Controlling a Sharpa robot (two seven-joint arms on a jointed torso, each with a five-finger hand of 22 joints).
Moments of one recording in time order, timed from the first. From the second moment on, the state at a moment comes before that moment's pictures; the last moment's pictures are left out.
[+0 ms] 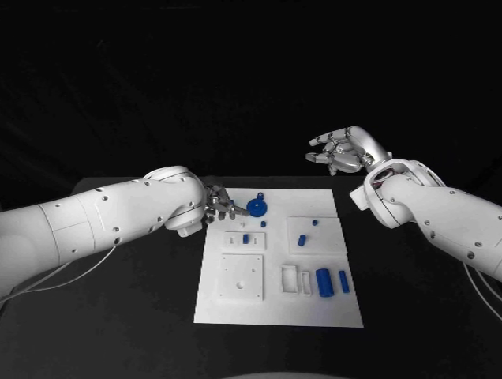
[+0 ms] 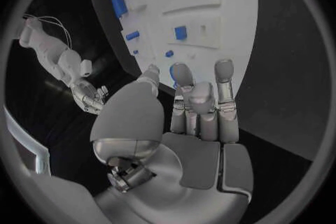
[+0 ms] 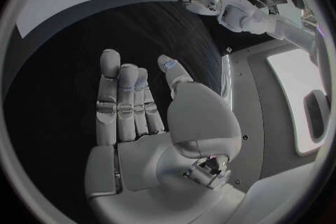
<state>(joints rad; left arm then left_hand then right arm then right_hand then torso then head) 1.30 -0.58 -0.12 1.23 -0.98 -0.04 -0.52 1.11 -0.07 0.07 0.18 0.07 1.23 -0.01 0.08 0.91 1.39 -0.07 0.70 0.73 1.37 -0.11 1.24 0.86 0.05 1.23 -0.13 0.56 1.31 1.05 -0.66 0.27 1.18 -1.12 -0.44 0.17 1.20 -0.04 0.06 -0.16 0.50 1.01 0.11 0.07 0.19 1.05 0.02 0.86 0.81 1.32 -0.04 0.77 0.99 0.09 1.45 -0.07 0.17 1.31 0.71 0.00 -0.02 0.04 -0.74</state>
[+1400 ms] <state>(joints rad) 1.34 -0.38 -0.12 0.78 -1.01 0.15 -0.49 1.08 0.04 -0.02 0.07 0.14 1.13 0.03 0.12 0.56 1.36 -0.06 0.73 0.71 1.36 -0.11 1.25 0.84 0.05 1.24 -0.12 0.54 1.31 1.06 -0.67 0.27 1.20 -1.12 -0.44 0.17 1.20 -0.04 0.07 -0.17 0.50 1.01 0.11 0.07 0.19 1.05 0.02 0.86 0.81 1.32 -0.04 0.77 0.99 0.09 1.45 -0.07 0.17 1.31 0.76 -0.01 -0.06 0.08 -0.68</state>
